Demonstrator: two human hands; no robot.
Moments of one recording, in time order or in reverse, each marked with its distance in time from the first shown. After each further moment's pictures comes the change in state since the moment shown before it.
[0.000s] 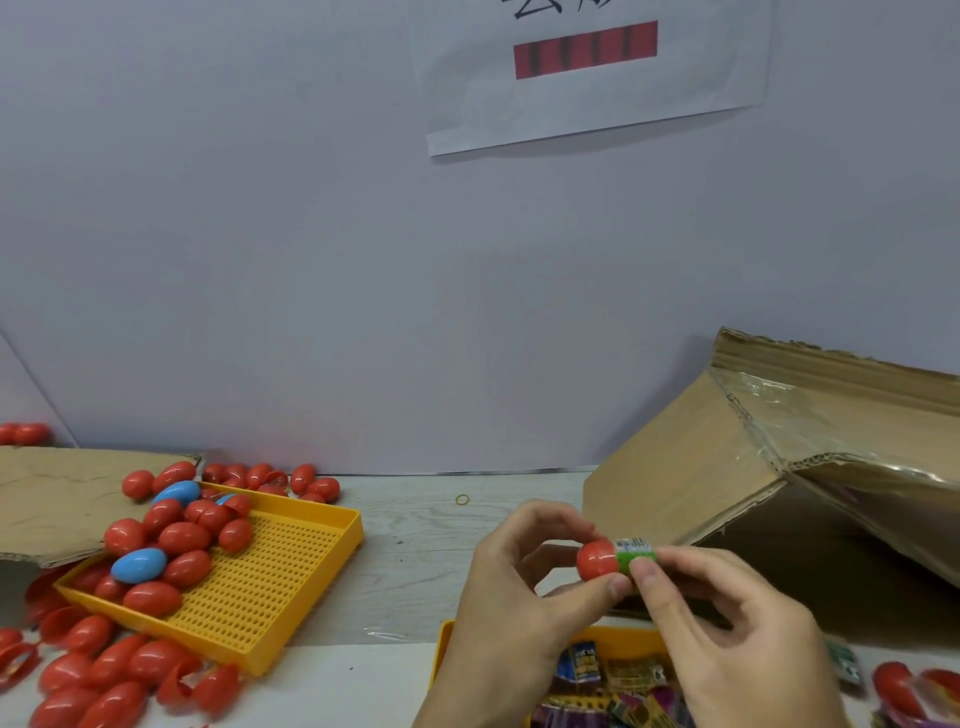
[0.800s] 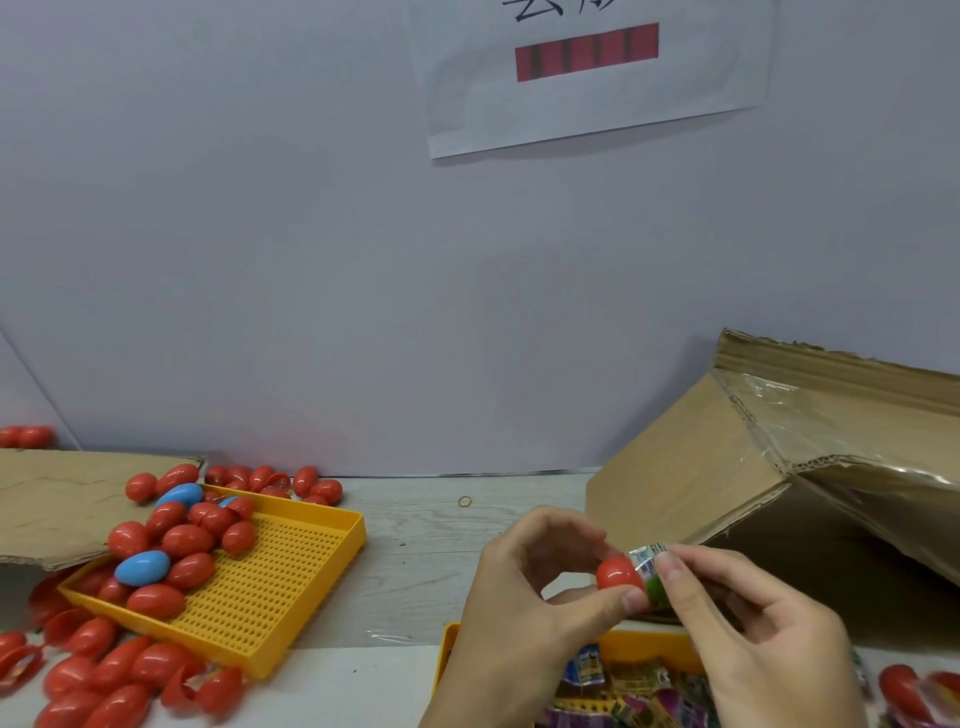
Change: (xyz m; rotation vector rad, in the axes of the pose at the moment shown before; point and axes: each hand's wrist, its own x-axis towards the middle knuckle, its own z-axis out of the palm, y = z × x) left_hand -0.002 0.003 0.001 0.019 -0.025 -0.003; right_hand 0.004 0.004 -0.008 0.071 0.004 0.139
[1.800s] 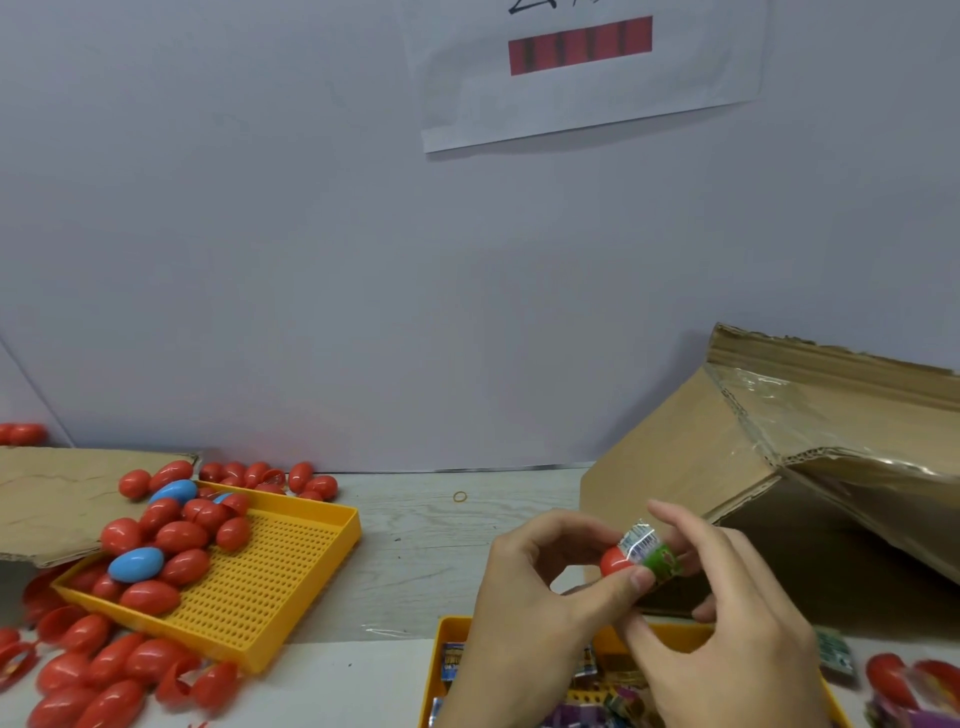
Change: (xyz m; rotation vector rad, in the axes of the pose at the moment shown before) left_hand 0.003 -0.001 0.011 0.009 0.016 0.038; right_hand -0.010 -0.010 0.008 -0.671 -0.011 -0.477
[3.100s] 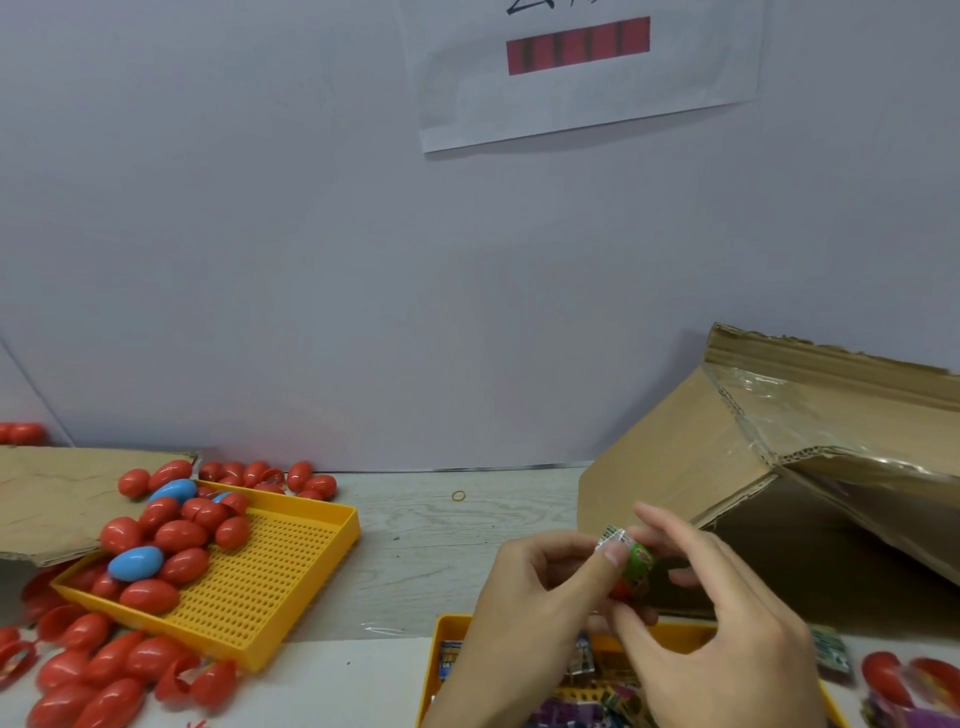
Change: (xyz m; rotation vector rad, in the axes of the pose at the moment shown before) left_hand -0.003 0.007 0.001 -0.222 -0.104 -0.229; right_hand -0.002 0.008 0.003 0.141 -0.010 -0.073
